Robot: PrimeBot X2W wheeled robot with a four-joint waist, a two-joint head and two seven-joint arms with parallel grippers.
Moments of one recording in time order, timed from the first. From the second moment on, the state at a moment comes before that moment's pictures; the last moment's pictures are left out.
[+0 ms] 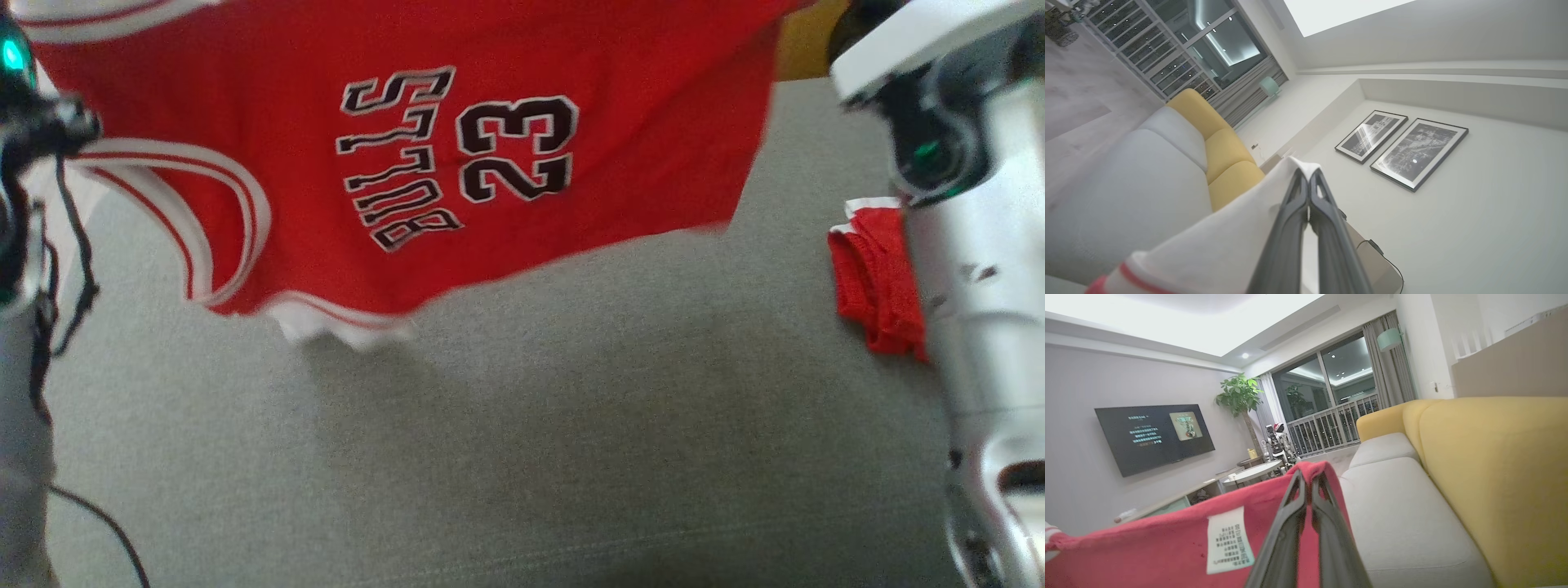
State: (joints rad) left arm -0.68 0.39 -0.13 -0.04 -1.42 0.25 0.01; right arm -0.92 -0.13 0.09 0.55 0.66 0.13 0.05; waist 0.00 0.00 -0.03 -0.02
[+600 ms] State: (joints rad) left arm -1.18 0.46 -0.36 0.42 -1.21 0.21 0.17; right arm -1.20 -0.09 -0.06 0.71 0.32 0.13 0.24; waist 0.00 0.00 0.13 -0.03
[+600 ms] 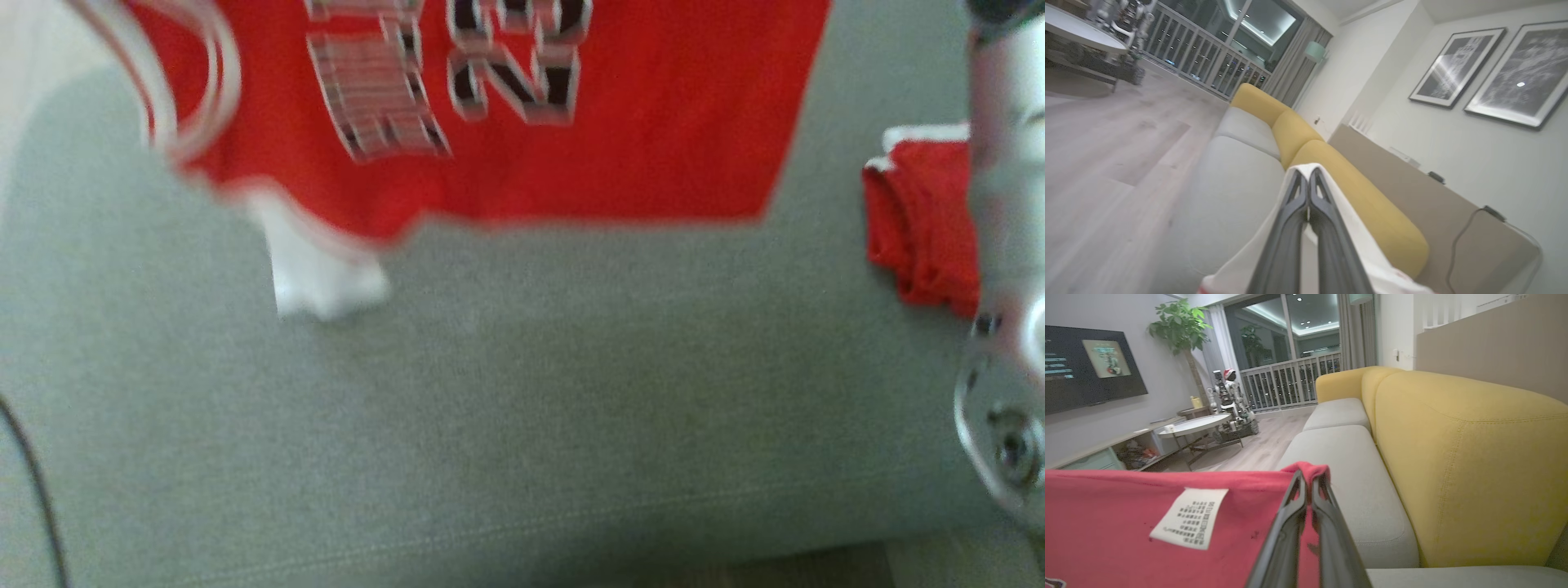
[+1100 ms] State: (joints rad) left arm -1.60 0.43 -0.41 0.79 -1.02 -0.10 -0.17; right arm -1.58 -0.07 -0.03 0.93 0.07 0.13 -0.23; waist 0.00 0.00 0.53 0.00
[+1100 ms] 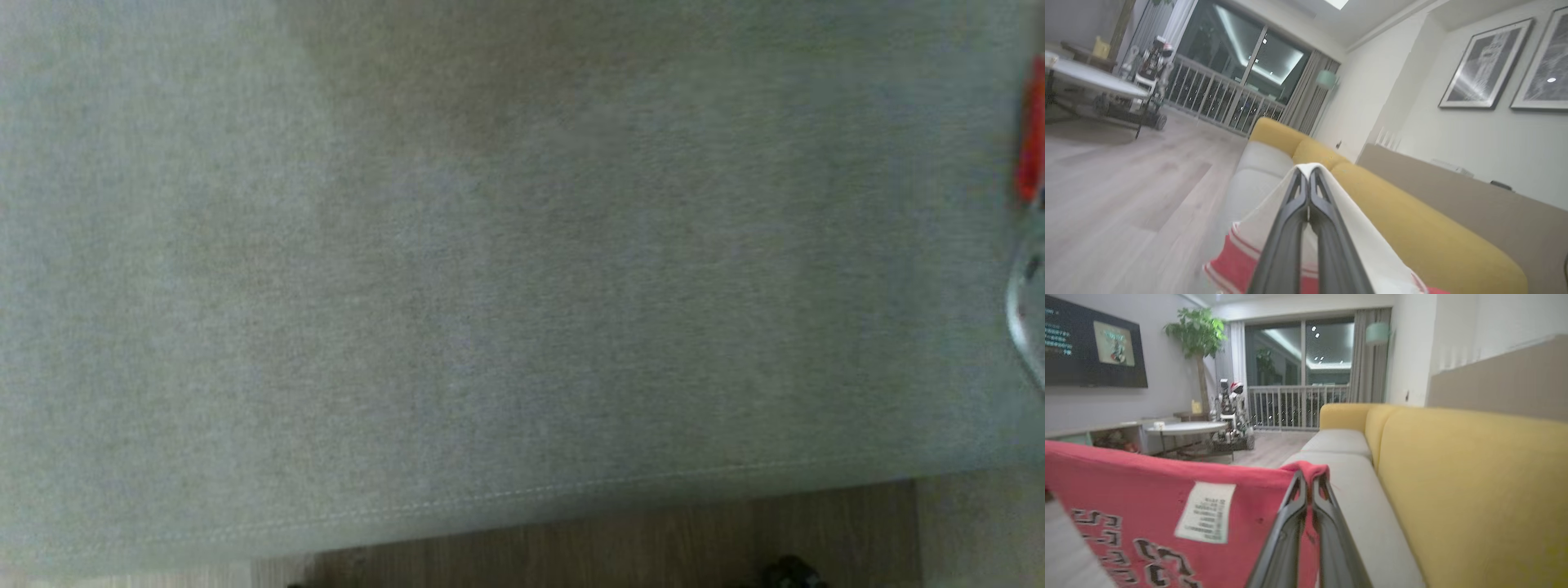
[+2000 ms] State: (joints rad) left arm -0.22 0.53 -0.48 0.20 -1.49 -0.01 -0.18; right arm -0.66 -0.09 -0.06 1.01 0.20 0.13 -0.21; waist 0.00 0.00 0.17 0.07
